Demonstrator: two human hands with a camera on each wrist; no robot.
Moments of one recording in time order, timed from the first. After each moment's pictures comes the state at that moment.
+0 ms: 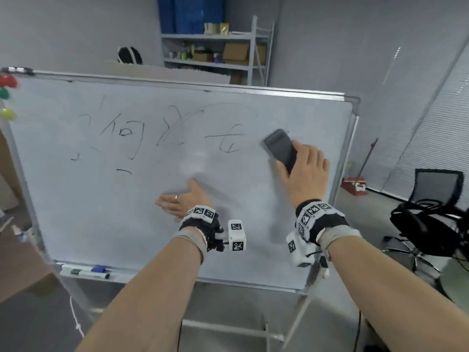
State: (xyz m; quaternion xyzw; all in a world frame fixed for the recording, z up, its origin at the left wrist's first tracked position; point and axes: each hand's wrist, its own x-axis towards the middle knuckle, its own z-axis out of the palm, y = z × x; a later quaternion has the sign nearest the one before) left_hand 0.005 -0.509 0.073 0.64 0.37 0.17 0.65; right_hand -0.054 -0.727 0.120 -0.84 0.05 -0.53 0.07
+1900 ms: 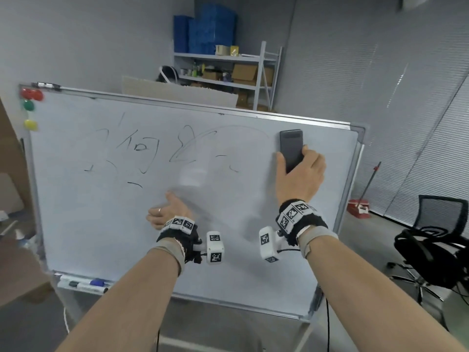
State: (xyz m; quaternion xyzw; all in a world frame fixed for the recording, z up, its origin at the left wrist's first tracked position) left_hand 0.021 -0.445 0.084 0.61 0.41 0.15 0.66; right_hand -0.018 -0.680 0.159 -0.77 0.13 -0.57 0.25
